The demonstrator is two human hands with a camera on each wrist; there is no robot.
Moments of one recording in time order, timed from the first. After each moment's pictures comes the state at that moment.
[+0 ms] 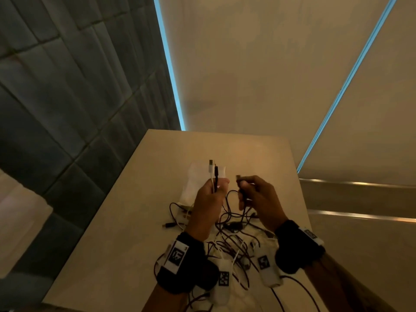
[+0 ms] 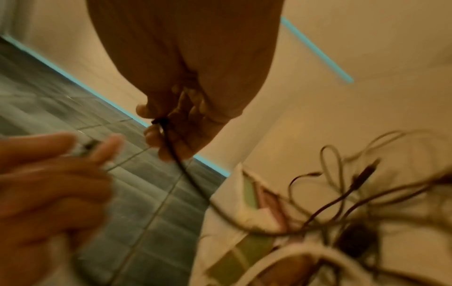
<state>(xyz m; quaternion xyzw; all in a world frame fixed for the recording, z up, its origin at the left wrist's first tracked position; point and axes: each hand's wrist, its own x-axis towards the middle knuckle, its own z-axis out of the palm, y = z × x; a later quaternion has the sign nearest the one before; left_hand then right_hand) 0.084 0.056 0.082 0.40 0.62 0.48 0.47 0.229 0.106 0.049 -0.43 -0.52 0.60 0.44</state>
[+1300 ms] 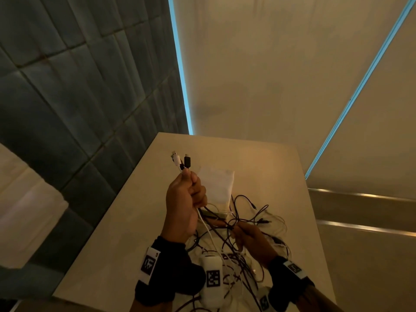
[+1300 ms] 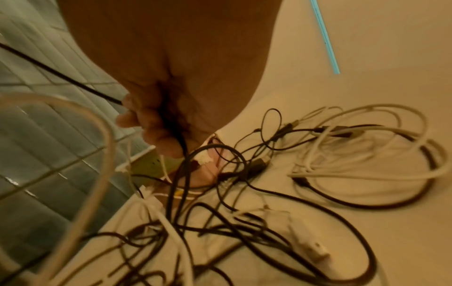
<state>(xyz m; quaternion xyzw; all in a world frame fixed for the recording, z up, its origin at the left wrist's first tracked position) 0.031 0.033 0.125 0.24 0.42 0.69 0.53 0.209 0.058 -0.043 -0.45 -0.60 0.60 0.29</state>
